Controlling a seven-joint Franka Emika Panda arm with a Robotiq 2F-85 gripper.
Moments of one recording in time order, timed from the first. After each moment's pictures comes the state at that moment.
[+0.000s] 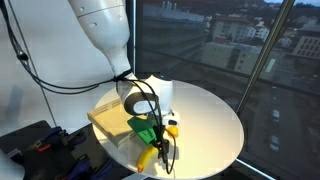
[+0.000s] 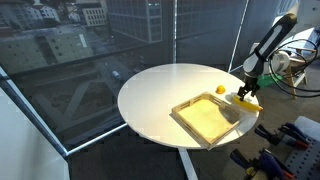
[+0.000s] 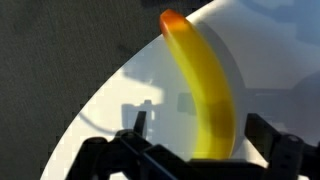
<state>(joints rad) -0.34 0.53 -0.15 -2.30 0.01 2.76 -0.24</state>
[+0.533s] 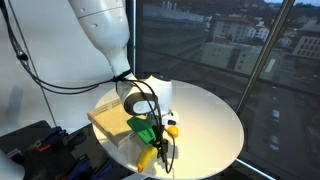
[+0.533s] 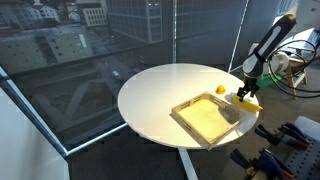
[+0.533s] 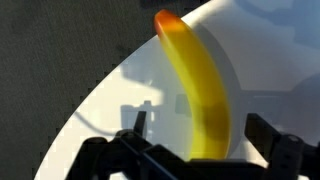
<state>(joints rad) -0.34 0.53 -0.15 -2.30 0.01 2.76 -0.24</state>
